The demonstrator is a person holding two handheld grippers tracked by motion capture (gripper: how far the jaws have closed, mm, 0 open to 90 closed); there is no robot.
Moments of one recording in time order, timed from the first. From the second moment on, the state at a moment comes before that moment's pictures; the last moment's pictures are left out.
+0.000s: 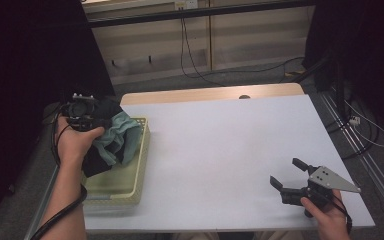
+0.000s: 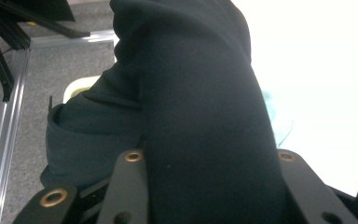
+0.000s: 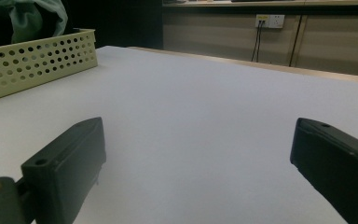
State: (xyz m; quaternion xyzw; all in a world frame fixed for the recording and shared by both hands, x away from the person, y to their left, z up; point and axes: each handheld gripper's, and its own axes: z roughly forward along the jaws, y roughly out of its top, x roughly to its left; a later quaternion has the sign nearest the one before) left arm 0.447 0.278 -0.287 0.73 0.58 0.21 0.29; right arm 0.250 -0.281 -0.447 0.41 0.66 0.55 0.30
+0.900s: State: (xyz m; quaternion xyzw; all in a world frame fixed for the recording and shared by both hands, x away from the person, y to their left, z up) left arm 0.437 0.273 -0.211 0.73 0.55 0.23 0.34; right arm 0.250 -0.280 -0.447 0.42 0.66 0.55 0.30
